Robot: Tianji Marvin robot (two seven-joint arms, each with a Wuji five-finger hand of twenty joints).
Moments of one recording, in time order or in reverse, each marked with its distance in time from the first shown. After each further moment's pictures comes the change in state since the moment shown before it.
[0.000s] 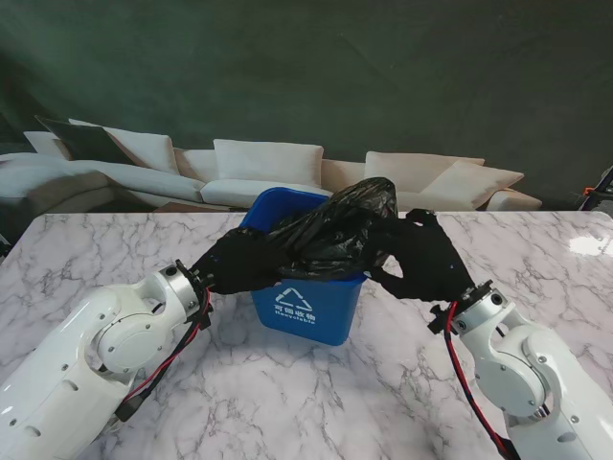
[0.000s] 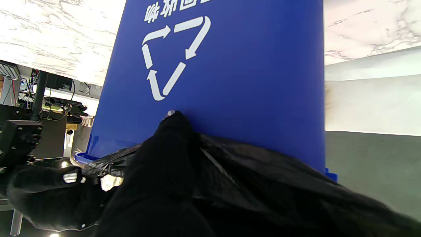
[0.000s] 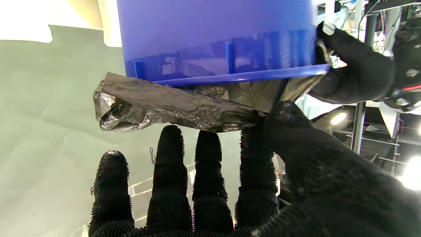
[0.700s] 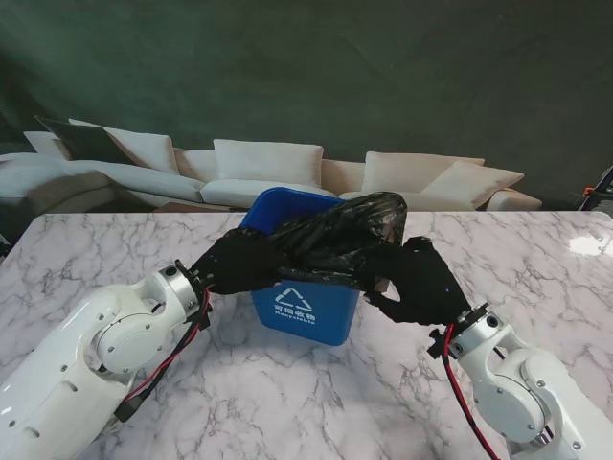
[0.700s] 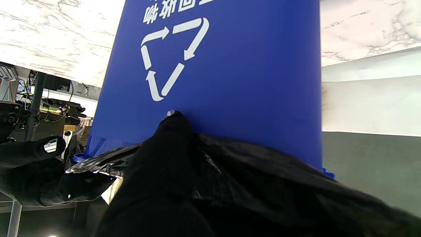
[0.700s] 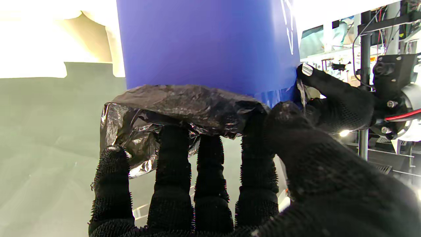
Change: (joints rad) left arm 0.004 0.000 -0.004 -0.007 0.003 0.007 -0.010; right arm -0.085 0.011 -0.008 -0.029 -0.012 0.044 0.025; left_hand 0.000 0.000 0.000 0.000 0.000 0.000 -0.002 0.000 0.000 0.000 0.000 0.000 0.000 0.000 0.001 0.000 0.001 0.000 0.000 0.000; right_hand -0.001 -0.001 -0.002 -0.010 0.013 -0.042 0.002 0.024 -0.016 -0.034 -0.015 0.089 0.079 -0.045 0.149 0.123 0.047 0.000 0.057 0.064
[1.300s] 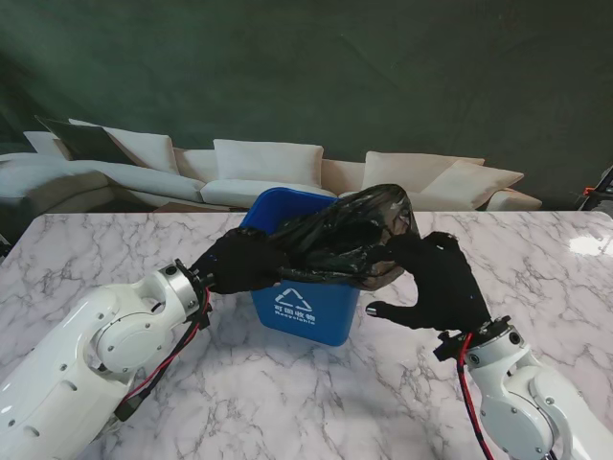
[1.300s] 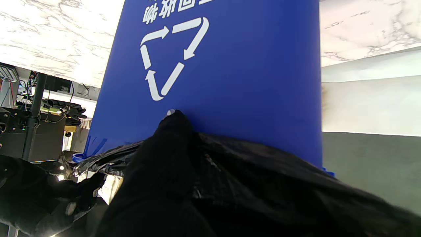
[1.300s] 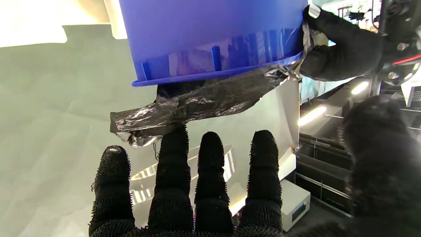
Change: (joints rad) left arm -0.004 0.001 0.001 -0.001 -0.002 -0.001 -0.007; right arm -0.079 -0.030 0.050 -0.020 0.023 -0.021 -0.195; left_hand 0.000 -0.006 0.000 0.000 0.008 0.000 0.000 0.000 0.000 0.000 0.000 0.000 0.000 0.000 0.004 0.000 0.002 0.000 0.000 0.000; right_hand -0.272 -0.061 -0.250 0.105 -0.260 -0.032 -0.415 0.002 -0.060 -0.003 0.050 0.035 -0.073 0.004 0.027 0.022 -0.019 0.000 0.002 0.121
